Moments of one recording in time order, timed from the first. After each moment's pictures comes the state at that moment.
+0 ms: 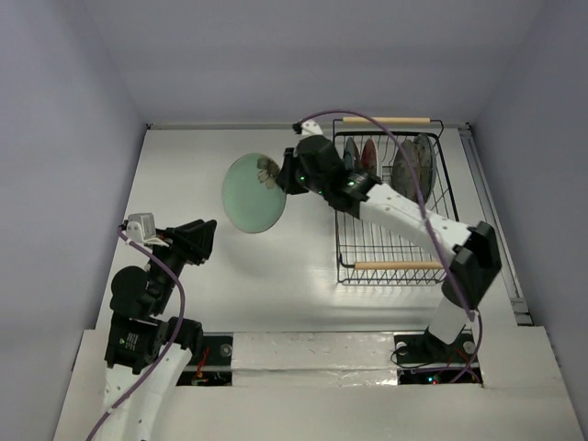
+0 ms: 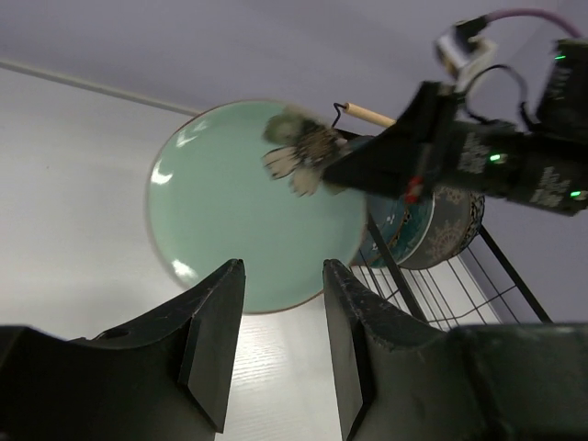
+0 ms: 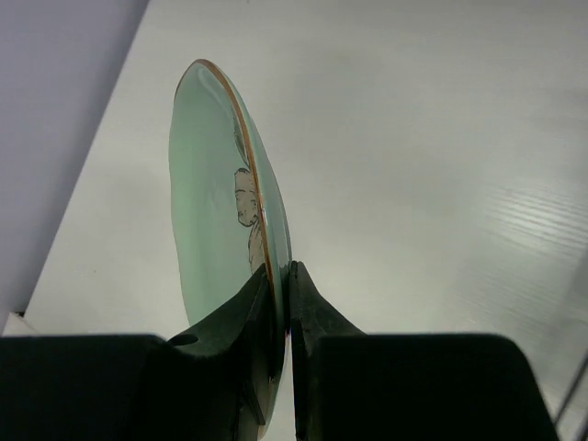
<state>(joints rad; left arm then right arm) -0.23 0.22 0.62 -0.32 0.09 -0.53 0.81 1.68 1.58 -0.31 0.17 0.52</state>
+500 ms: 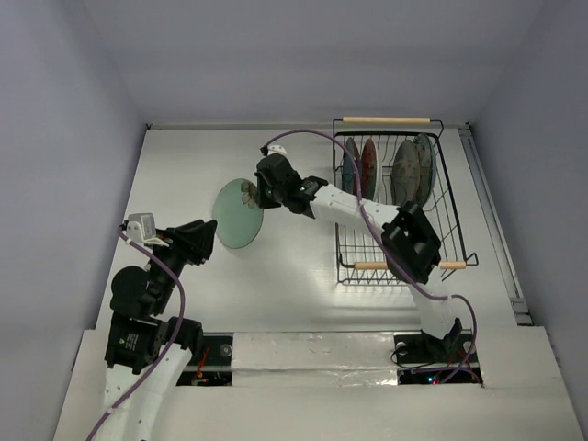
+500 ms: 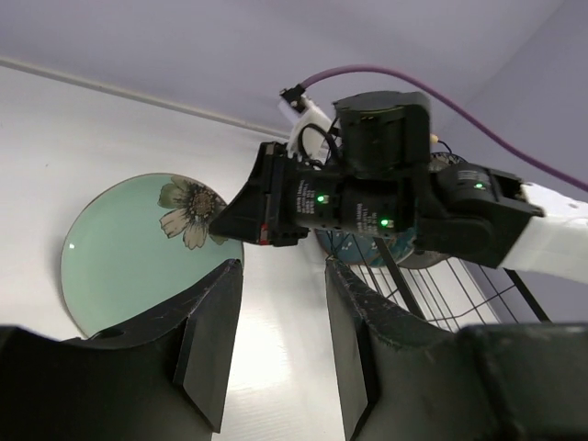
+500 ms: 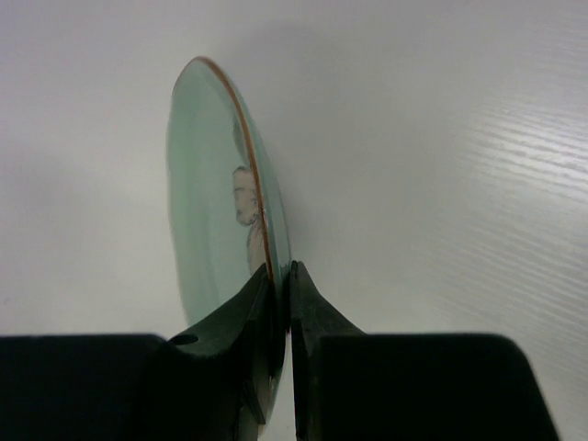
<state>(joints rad) -0.23 0.21 0.62 -0.32 0.09 -0.53 0.87 2.11 1.79 -0.28 0.13 0.59</state>
